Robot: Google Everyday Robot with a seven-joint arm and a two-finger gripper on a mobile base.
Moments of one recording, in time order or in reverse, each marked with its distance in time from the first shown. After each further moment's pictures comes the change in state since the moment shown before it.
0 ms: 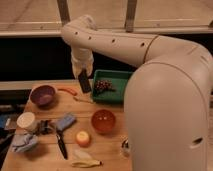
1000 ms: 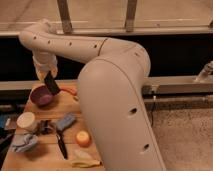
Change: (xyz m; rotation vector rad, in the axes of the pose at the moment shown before) arm -0.040 0.190 0.023 -0.155 -0.048 -0.397
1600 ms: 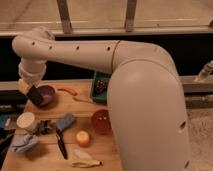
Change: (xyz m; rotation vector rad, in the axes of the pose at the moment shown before) arm 0.019 0.081 -0.035 -0.185 -0.144 -0.305
